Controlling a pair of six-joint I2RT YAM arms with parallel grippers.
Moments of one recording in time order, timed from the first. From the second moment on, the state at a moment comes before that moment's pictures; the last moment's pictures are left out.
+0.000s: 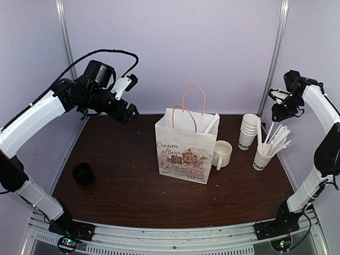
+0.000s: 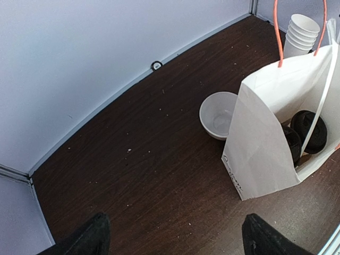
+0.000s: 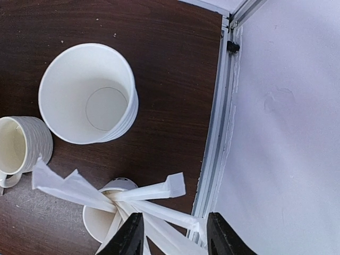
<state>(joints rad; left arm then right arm) -0.67 1.48 1.64 -0.83 -0.09 0.11 -0.11 1.59 1.70 -1.14 0.03 -0.35</state>
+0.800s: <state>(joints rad) -0.67 1.49 1.62 -0.83 -0.09 0.11 -0.14 1.56 1.85 -1.20 -0.06 -0.33</state>
